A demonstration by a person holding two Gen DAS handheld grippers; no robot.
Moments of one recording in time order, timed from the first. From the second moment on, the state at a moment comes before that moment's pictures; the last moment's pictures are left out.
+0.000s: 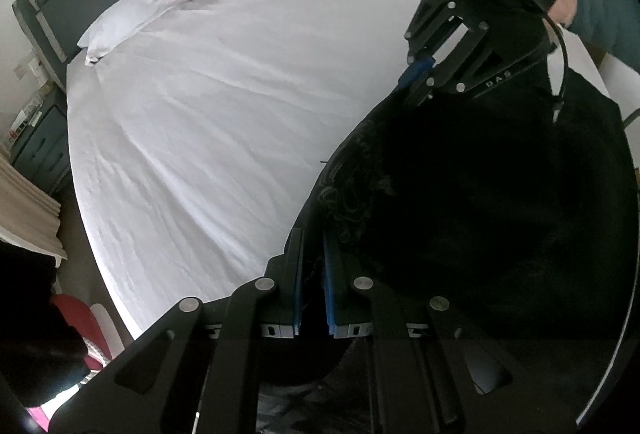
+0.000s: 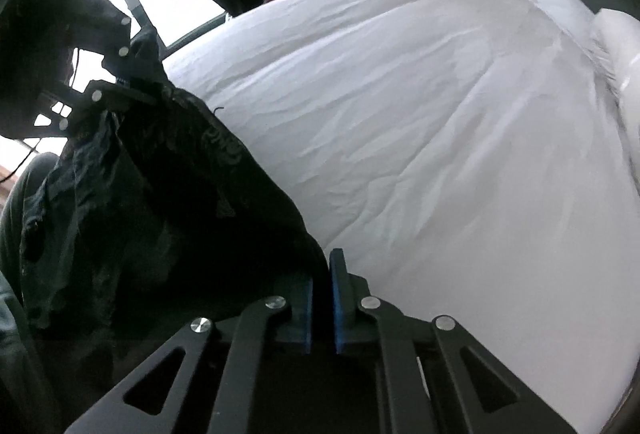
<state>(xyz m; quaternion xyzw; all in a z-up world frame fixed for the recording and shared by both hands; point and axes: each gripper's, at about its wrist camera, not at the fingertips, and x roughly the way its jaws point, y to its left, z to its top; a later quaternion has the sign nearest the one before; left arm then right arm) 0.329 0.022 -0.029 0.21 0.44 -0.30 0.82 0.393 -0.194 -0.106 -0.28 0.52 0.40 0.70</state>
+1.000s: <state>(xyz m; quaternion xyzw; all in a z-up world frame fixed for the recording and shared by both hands) 0.080 0.013 -0.053 0.23 0.46 -0.32 0.80 0.180 -0.224 -0.125 0.04 0.57 0.30 0.76</state>
